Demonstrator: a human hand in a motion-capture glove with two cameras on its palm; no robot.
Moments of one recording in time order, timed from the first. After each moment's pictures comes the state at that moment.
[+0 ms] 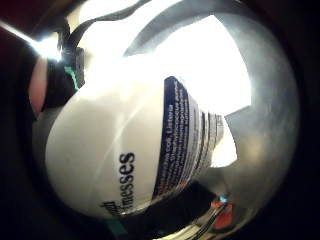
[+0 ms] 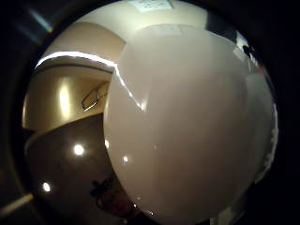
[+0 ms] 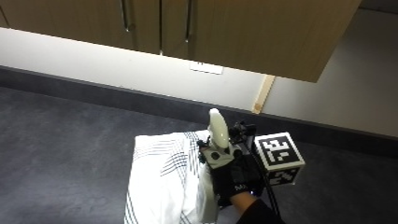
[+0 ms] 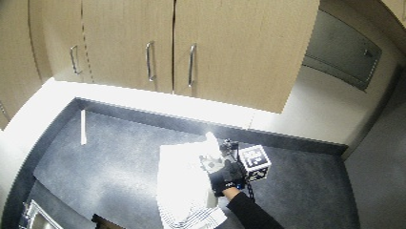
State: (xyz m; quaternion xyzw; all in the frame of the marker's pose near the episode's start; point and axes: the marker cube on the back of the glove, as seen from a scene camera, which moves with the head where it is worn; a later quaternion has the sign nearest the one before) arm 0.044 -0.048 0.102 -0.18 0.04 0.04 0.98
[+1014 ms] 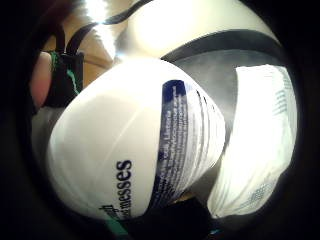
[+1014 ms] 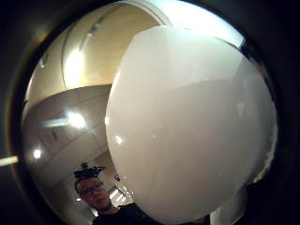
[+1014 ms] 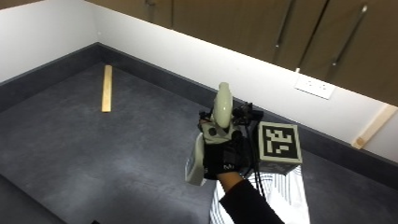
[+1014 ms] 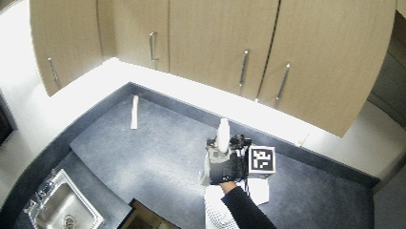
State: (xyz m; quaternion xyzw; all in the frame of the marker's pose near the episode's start) arm -0.015 -0.060 0.122 -0.06 -0.03 -0.06 1.00
